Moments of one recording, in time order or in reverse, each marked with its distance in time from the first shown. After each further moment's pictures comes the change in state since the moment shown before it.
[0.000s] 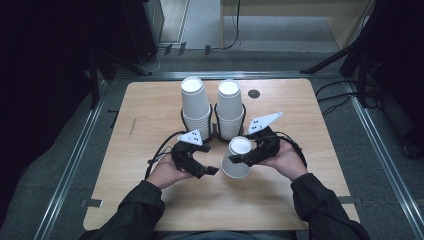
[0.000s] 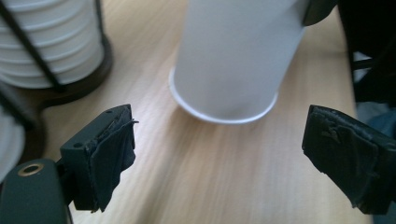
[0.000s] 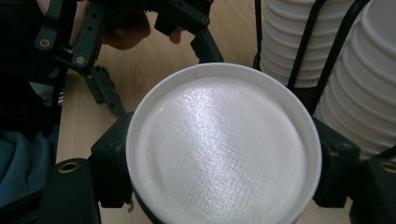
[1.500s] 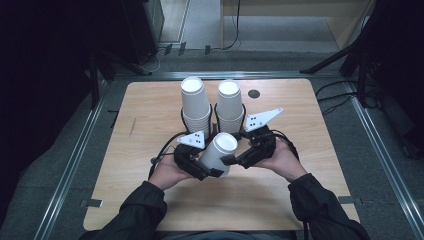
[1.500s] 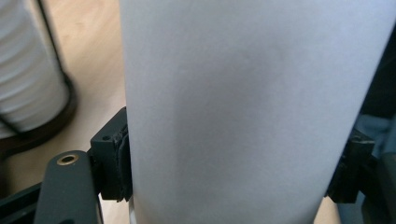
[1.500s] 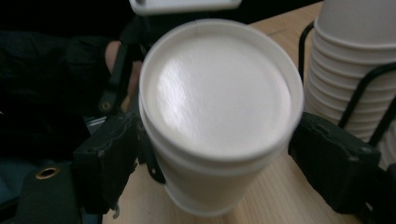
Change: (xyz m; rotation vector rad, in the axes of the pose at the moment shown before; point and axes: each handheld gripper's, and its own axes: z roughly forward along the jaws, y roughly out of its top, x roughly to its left) left arm -0.015 0.012 -0.008 -0.045 -0.067 0.095; right arm 0.022 0.024 -0.008 -0.115 0.120 -0.012
